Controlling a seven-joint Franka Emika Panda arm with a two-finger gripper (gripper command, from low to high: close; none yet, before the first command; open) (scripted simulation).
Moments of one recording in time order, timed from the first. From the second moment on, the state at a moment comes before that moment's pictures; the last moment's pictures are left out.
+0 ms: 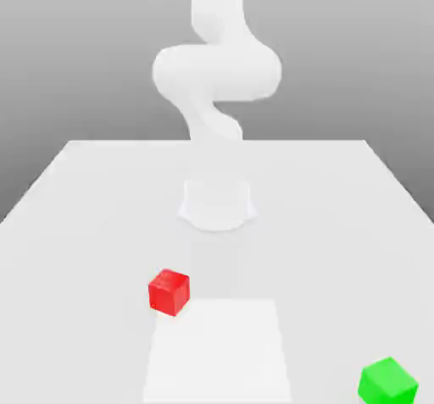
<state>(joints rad) -0.02 -0.74 0.00 -2.37 -0.01 2.35 0.82</state>
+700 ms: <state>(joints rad) -0.20 0.04 -0.04 -2.94 0.02 2.99 0.99</state>
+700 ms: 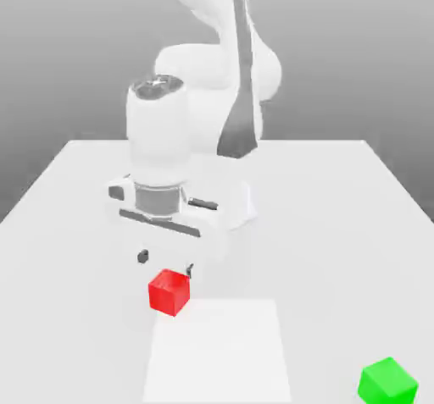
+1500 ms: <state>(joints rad) -0.10 -0.04 0.06 -2.79 0.03 2.75 0.85</state>
